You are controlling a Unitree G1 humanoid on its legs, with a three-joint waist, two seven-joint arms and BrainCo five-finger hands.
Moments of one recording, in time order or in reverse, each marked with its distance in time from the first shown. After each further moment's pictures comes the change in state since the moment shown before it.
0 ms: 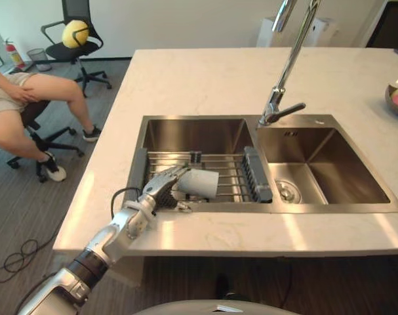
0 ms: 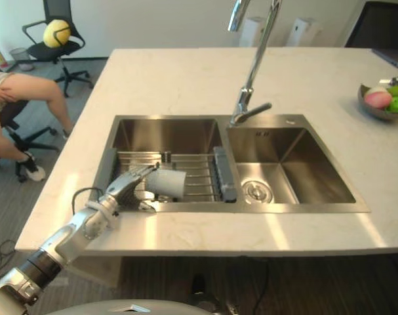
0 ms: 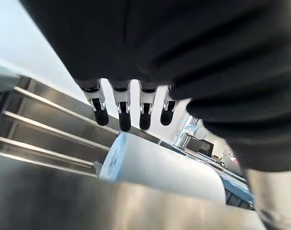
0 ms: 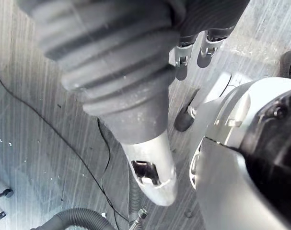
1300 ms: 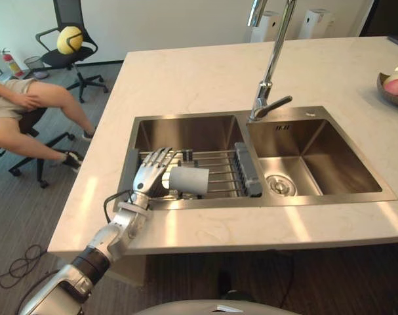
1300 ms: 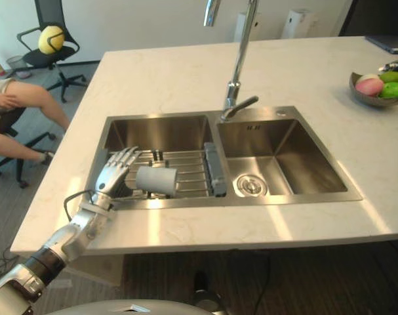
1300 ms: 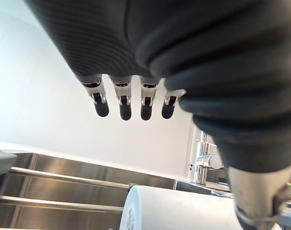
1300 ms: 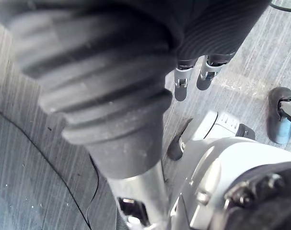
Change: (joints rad) left arm -0.023 -0.016 -0.019 0.128 0.145 0.057 0.435; right arm 0.030 -0.003 0.046 0.037 0.018 -0.041 0.009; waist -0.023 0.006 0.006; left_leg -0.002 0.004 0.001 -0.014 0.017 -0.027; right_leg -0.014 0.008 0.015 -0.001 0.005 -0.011
